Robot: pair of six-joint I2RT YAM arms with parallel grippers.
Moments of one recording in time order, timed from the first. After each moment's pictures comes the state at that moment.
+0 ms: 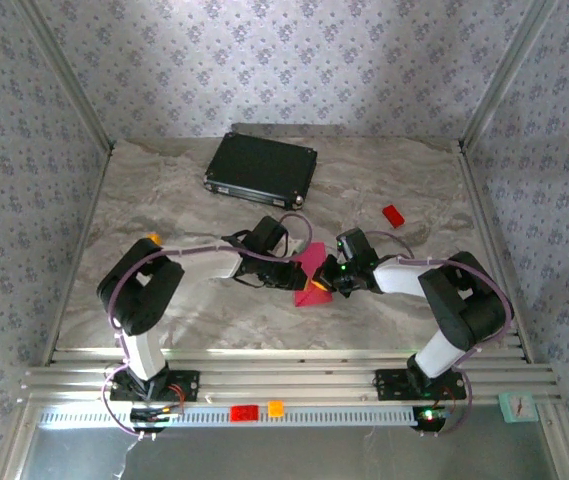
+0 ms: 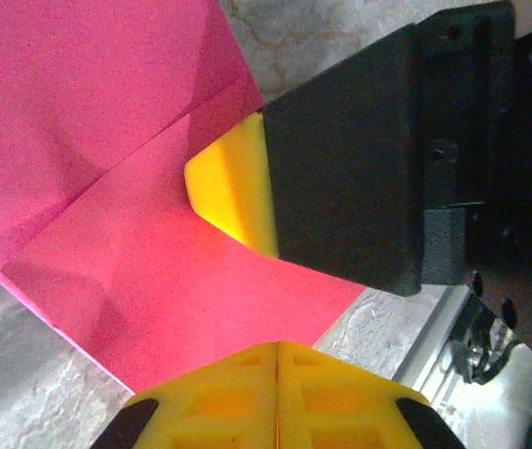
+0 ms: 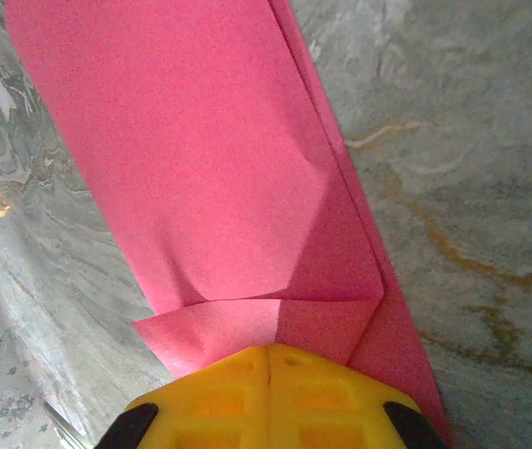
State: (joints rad) left arm -0.78 1.81 1.01 -0.20 0.63 -0.55; right arm 0.52 1.61 0.63 0.02 -0.41 1.07
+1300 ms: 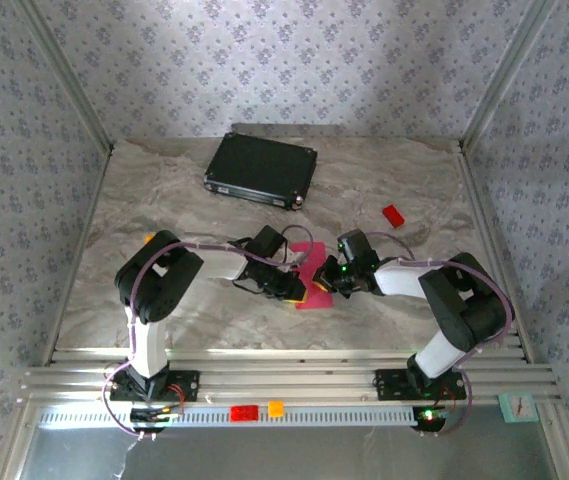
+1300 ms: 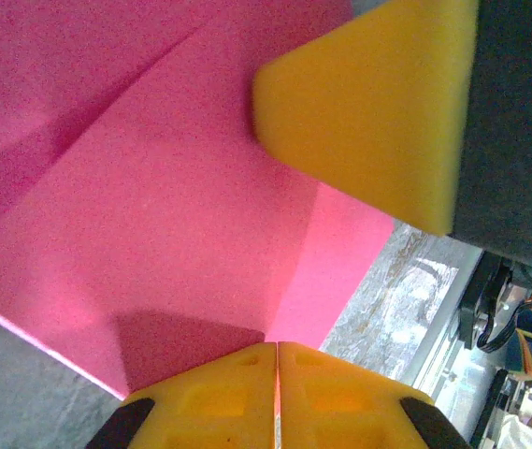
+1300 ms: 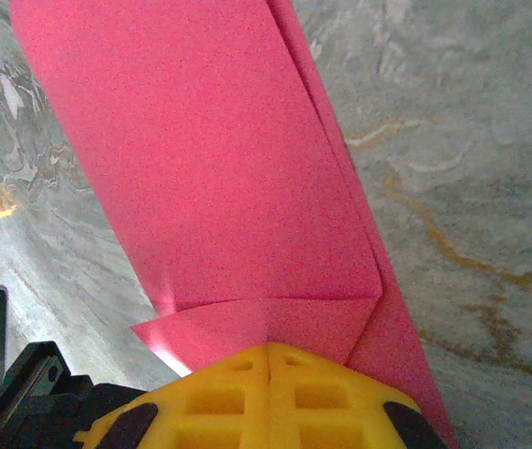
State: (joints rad) left arm -0.77 1.92 0.98 -0.16 0.75 -0.52; right arm 0.52 1.60 0.60 0.06 -0.41 1.07
